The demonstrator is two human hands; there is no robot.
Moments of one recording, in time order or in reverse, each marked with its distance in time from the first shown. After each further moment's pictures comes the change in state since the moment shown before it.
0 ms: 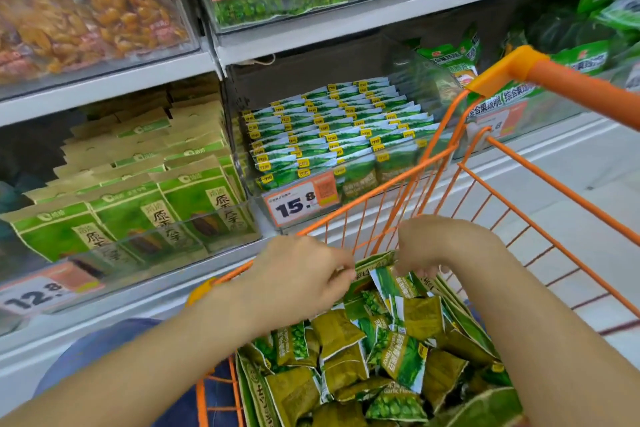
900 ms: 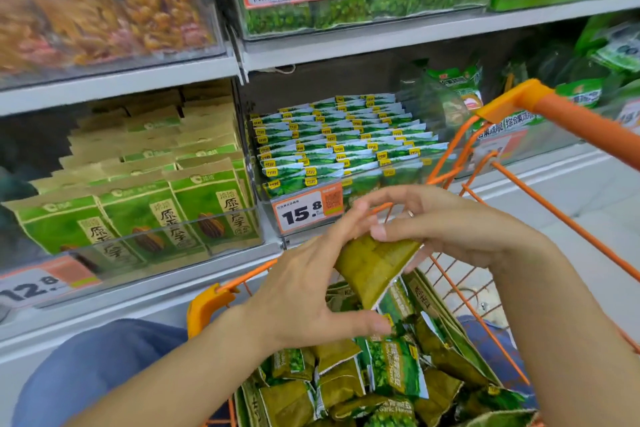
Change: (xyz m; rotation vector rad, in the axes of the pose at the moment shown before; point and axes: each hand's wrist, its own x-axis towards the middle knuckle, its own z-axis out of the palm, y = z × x) left_hand -0.011 0.001 0.014 -0.623 0.423 0.142; right_hand -0.053 -0.009 -0.036 1.056 -0.027 -0.545
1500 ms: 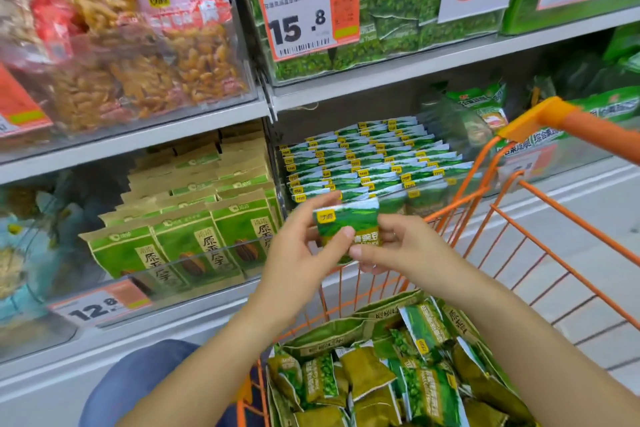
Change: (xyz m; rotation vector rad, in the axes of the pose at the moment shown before) left_hand 0.019 0.001 -0.036 -0.216 0.314 -0.461; right_hand 0.035 0.022 0.044 -0.067 0.292 -0.293
